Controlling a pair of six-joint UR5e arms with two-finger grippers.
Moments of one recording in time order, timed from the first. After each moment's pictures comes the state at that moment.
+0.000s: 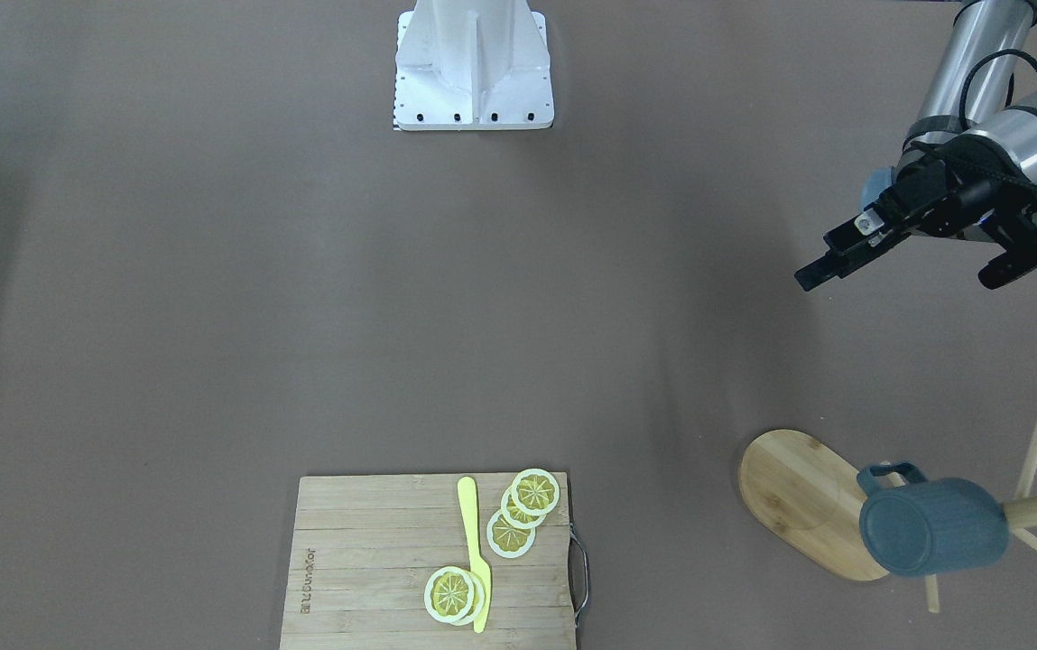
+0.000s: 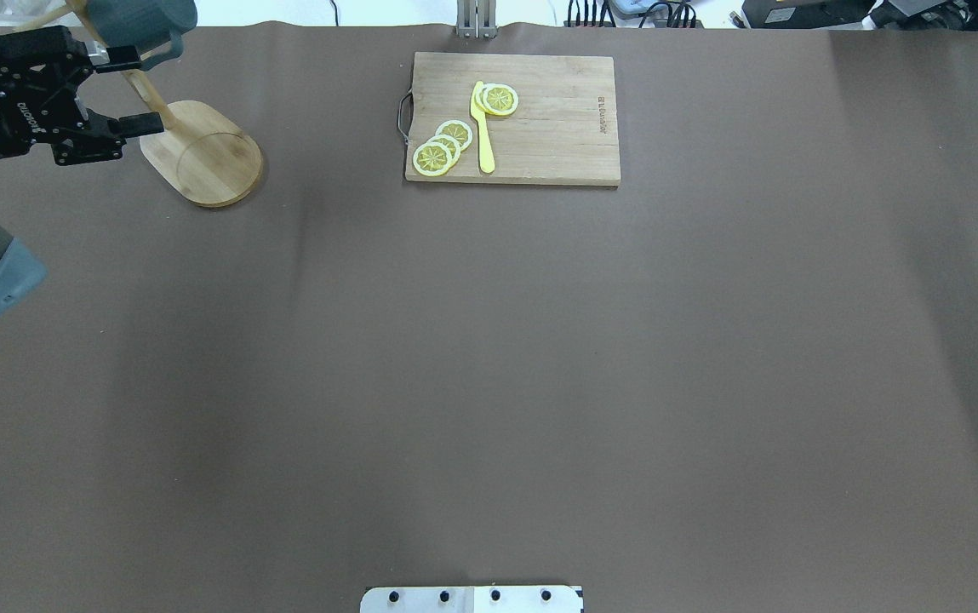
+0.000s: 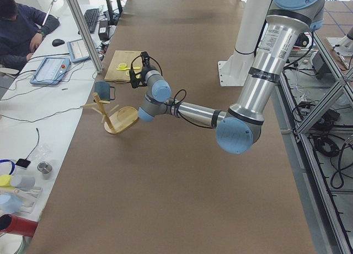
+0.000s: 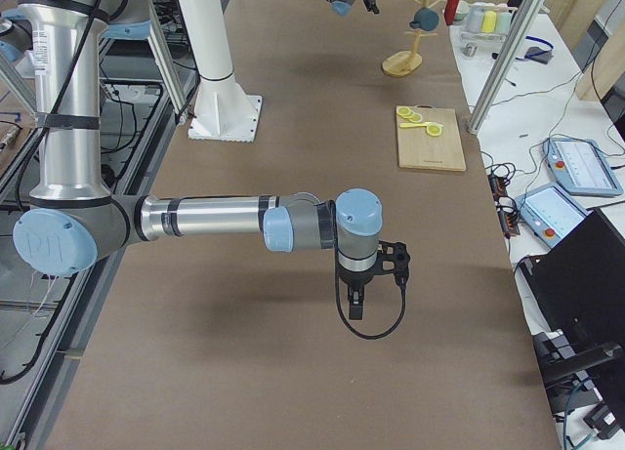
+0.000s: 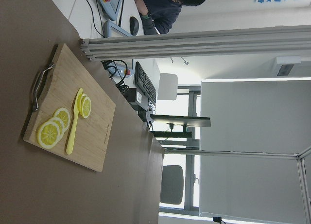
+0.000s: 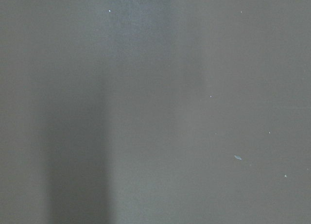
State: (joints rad) left arm -1.04 -1.90 -1.39 -3.54 -2.05 -2.04; right arm 1.57 -1.62 1.70 -1.54 2.26 0.09
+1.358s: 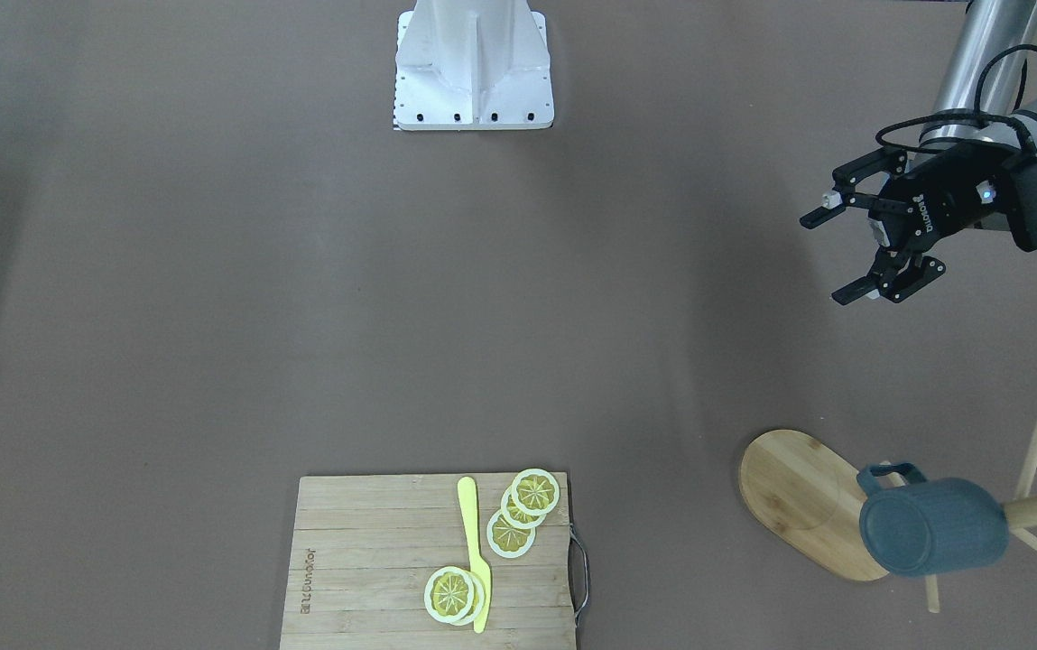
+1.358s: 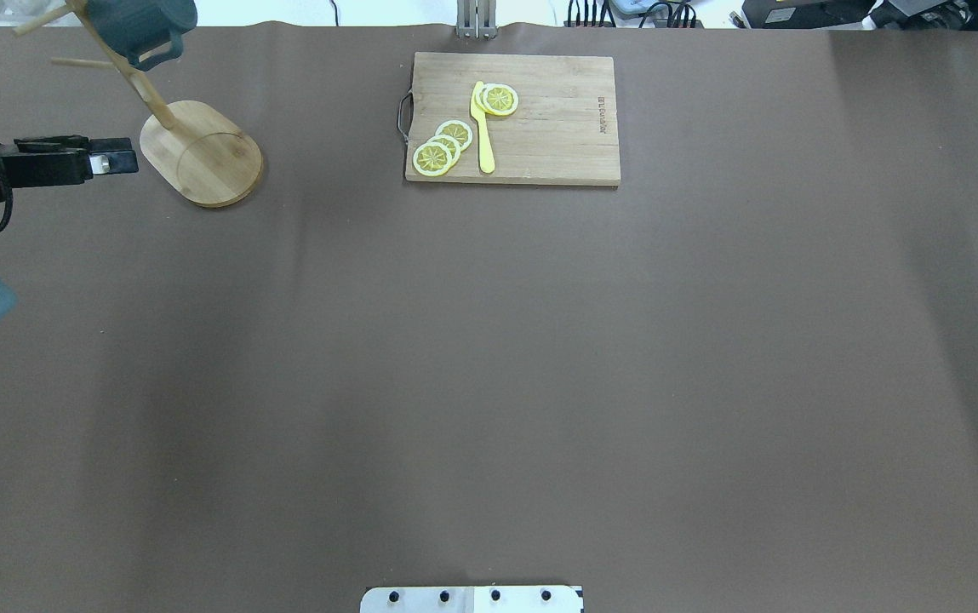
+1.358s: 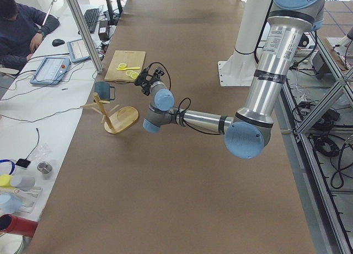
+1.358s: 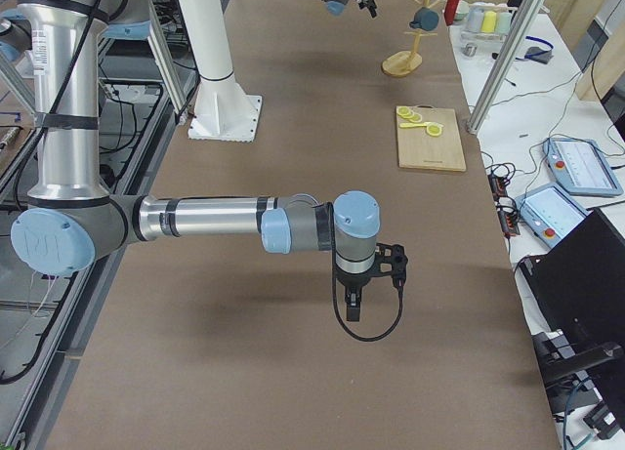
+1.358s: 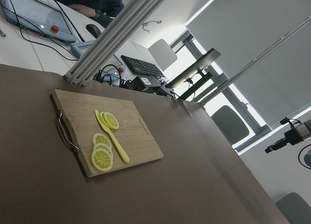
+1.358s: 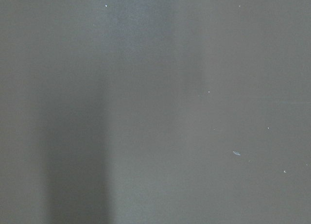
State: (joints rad) left arm -1.04 -1.82 -1.37 -3.51 -2.17 -1.17; right arm 1.57 -1.62 1.70 -1.54 2.26 0.09
